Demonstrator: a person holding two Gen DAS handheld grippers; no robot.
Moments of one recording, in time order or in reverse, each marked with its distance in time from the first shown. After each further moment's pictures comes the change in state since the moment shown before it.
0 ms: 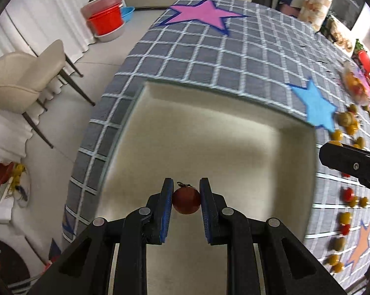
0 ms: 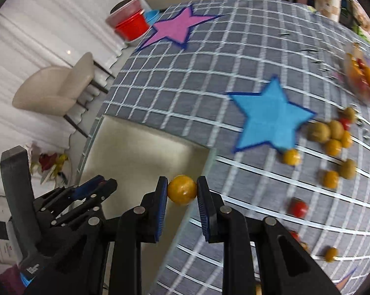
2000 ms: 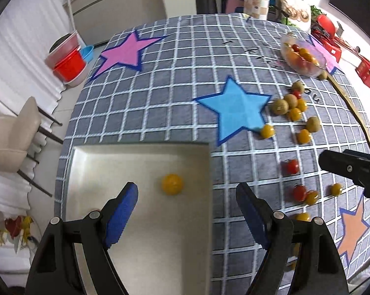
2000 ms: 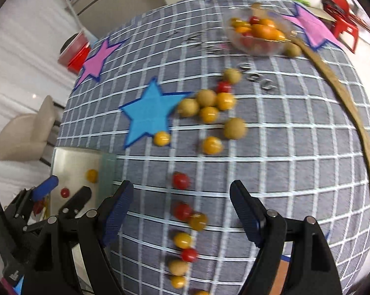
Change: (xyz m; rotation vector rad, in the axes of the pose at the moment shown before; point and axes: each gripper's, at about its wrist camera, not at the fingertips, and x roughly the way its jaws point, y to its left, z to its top) left arm -0.046 -0.134 0.008 0.282 -0.103 -0.022; right arm -0.075 -0.135 -0.054 0.300 -0.098 -0.126
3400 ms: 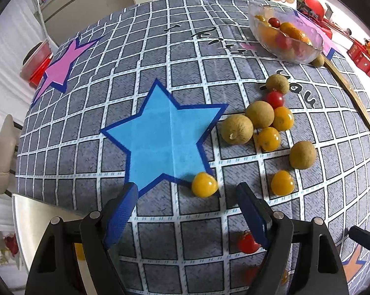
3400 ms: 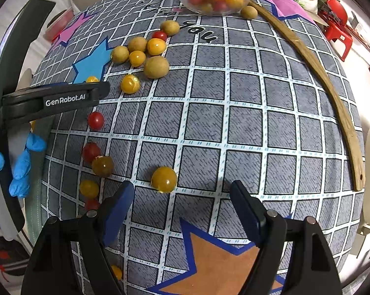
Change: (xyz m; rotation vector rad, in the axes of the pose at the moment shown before) left arm 0.083 -0.096 0.057 0.073 0.053 -0.044; right arm 0.014 -0.067 -0.057 -0.112 0.066 -0.152
